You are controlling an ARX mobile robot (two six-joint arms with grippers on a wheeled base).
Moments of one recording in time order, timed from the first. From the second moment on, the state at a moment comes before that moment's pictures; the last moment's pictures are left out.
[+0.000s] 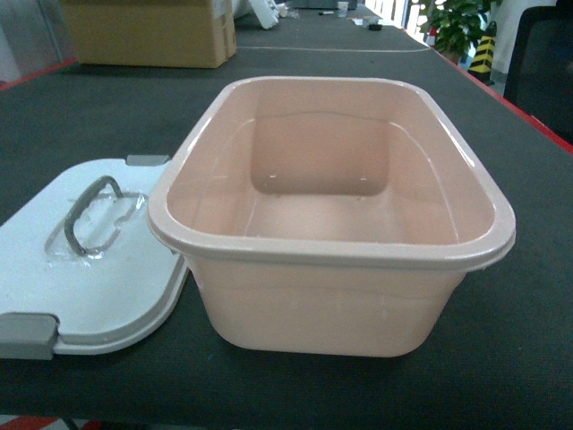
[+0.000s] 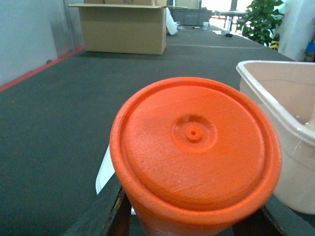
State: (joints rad) left arm 0.00 0.01 0.01 0.00 0.00 -0.01; right arm 0.00 0.00 0.01 0.00 0.00 0.00
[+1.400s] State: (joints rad) left arm -0.48 1.78 0.85 0.89 -0.20 0.04; right arm 0.00 0.00 0.01 0.00 0.00 0.00
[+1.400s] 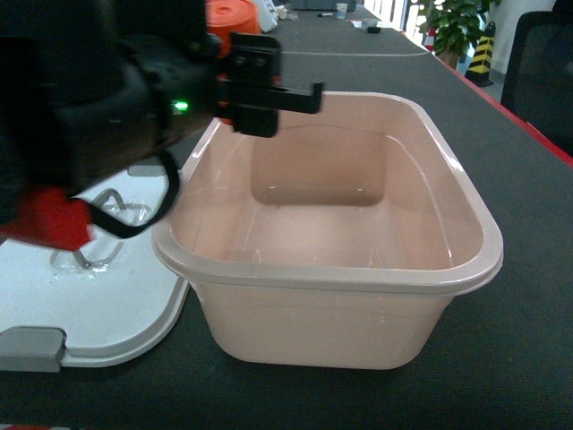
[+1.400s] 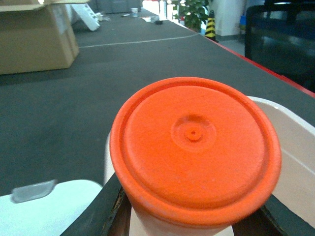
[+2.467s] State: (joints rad) left arm -0.03 1.87 0.70 1.02 -0.06 0.03; right arm 0.00 0.00 0.01 -0.01 0.00 0.00
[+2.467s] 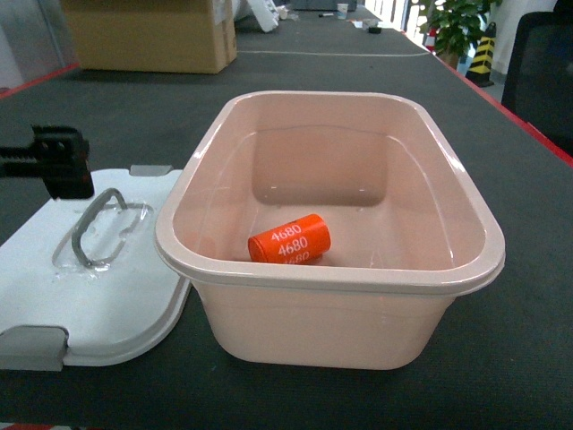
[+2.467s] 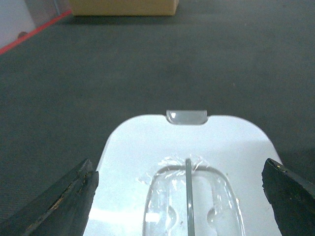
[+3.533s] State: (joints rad) left arm -0.03 2.06 0.88 0.77 -0.12 0.01; right arm 0.00 0.00 0.01 0.00 0.00 0.00
